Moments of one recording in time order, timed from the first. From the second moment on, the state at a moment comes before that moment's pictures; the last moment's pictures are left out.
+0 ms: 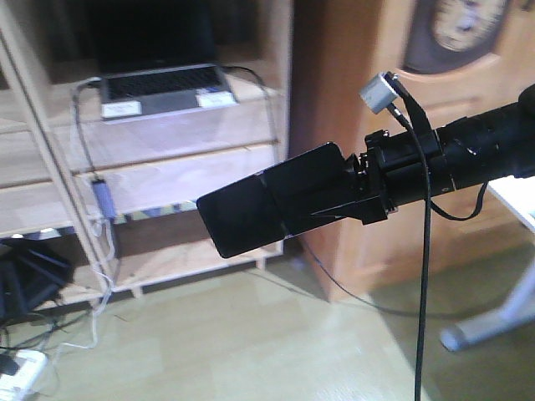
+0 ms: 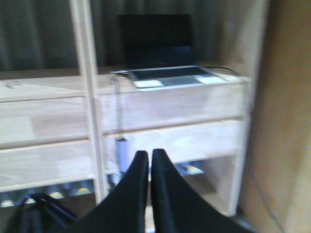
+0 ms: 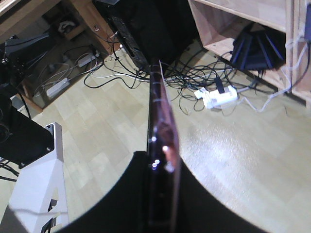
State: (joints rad) left arm 0.04 -0.01 0.03 -0.03 0.18 0.15; right arm 0.15 1.58 -1.19 1.14 1.20 -1.24
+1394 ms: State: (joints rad) left arm 0.04 -0.01 0.03 -0.03 0.18 0.15; right arm 0.15 1.58 -1.19 1.14 1.20 -1.24
